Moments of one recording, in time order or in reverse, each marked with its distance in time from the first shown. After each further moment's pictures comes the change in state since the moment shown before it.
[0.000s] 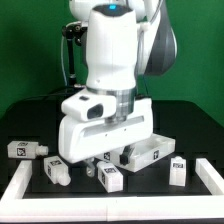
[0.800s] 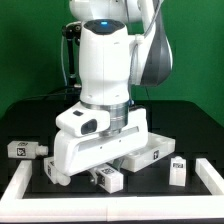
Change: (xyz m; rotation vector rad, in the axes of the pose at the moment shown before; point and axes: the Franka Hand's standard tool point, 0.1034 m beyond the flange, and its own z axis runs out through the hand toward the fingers) arm -0.001 0.004 0.015 0.021 -0.008 -0.002
